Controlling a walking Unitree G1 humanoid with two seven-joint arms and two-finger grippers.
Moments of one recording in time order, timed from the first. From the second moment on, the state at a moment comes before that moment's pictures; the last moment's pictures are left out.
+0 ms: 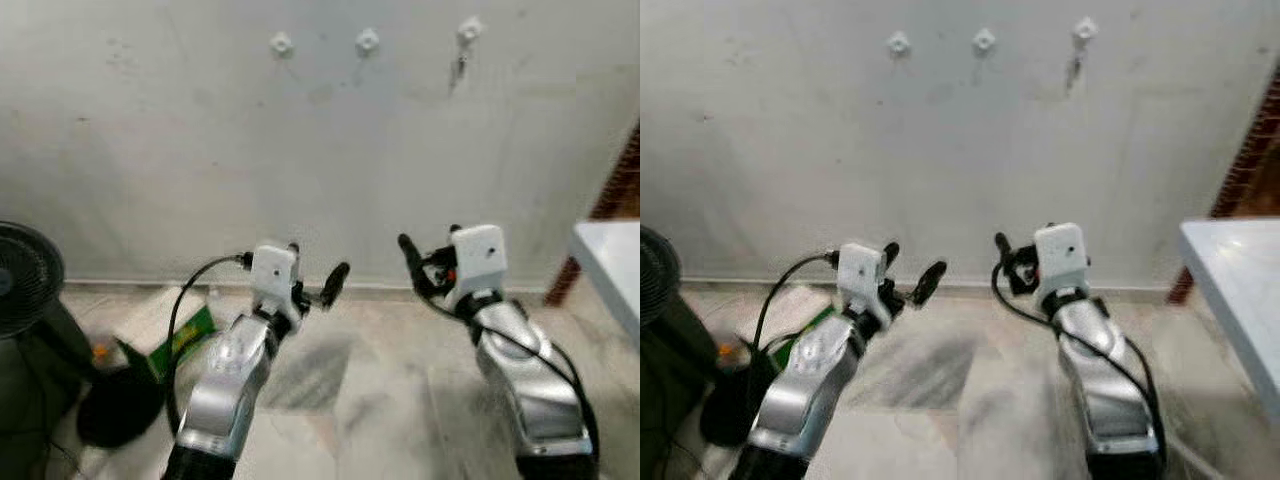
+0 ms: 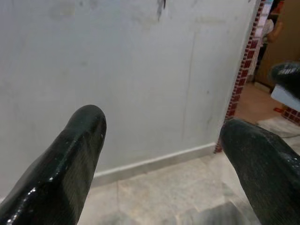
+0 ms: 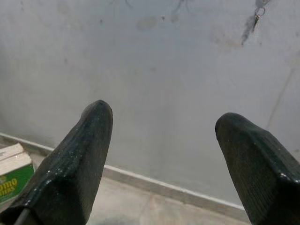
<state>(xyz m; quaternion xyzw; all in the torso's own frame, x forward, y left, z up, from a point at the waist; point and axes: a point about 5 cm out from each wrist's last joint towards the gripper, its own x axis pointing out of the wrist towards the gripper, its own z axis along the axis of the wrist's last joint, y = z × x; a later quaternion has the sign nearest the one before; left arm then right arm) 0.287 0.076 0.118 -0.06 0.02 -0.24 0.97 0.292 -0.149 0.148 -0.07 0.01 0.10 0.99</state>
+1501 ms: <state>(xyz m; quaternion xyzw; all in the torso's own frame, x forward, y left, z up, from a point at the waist) 0.296 0.077 0.115 -0.10 0.04 -0.21 0.97 0.294 -0.129 0.140 -0.07 0.02 0.12 0.99</state>
